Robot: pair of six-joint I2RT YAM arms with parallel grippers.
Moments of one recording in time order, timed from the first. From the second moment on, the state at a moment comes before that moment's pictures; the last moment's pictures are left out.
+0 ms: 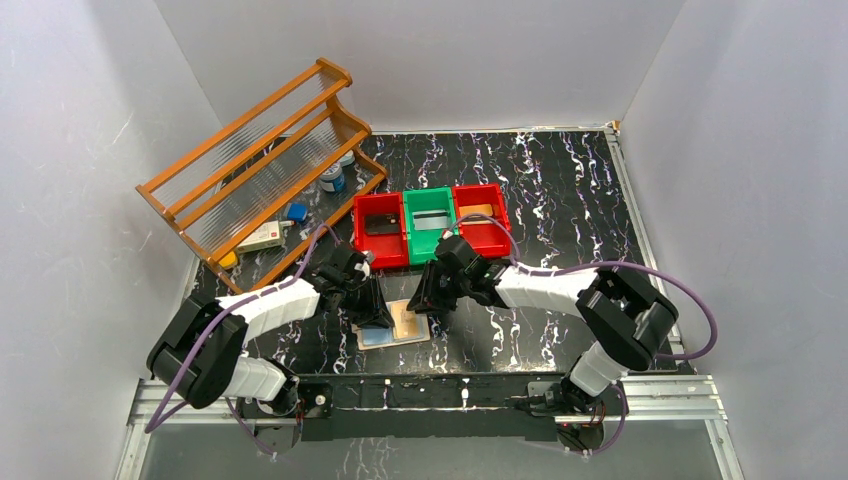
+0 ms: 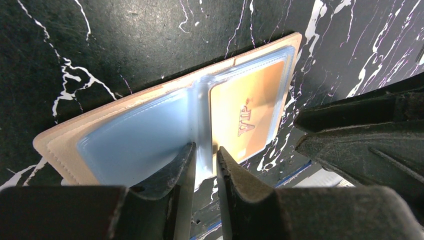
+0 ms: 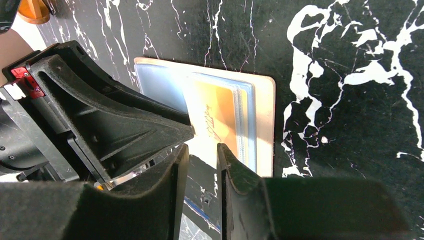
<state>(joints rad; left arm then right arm) -0.59 1.35 0.55 -0.29 0.36 -0.79 0.91 1.58 0.79 -0.05 -0.25 1.08</state>
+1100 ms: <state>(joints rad) -0.59 1.30 0.45 -0.15 0.40 -0.88 0.90 1.68 0.79 0.00 -0.33 1.13</state>
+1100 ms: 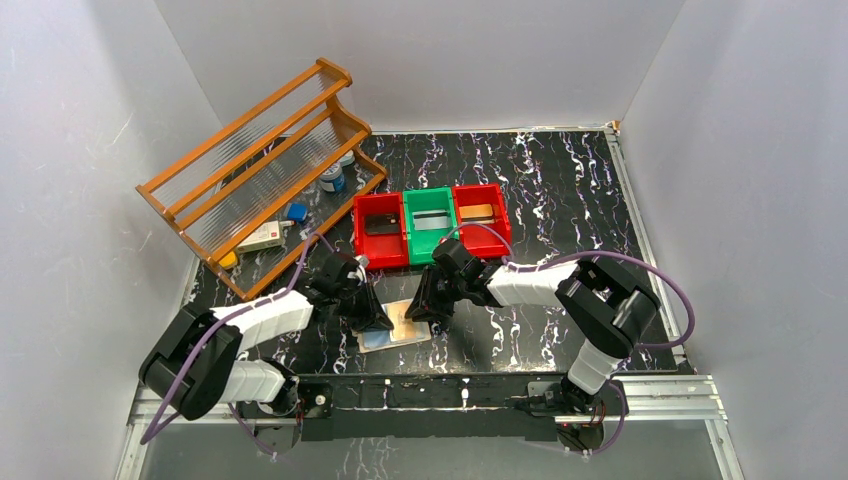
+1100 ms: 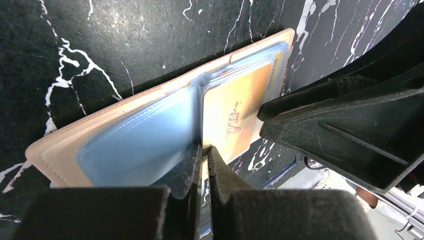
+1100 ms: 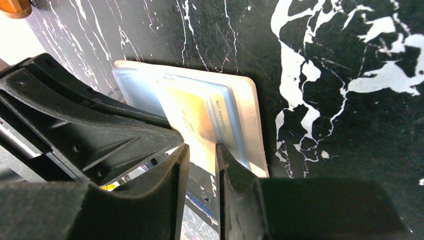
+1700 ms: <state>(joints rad) -0.59 1.22 0.43 -0.16 0.41 -0.89 0.90 1.68 0.80 -0.02 -0.34 1.12</state>
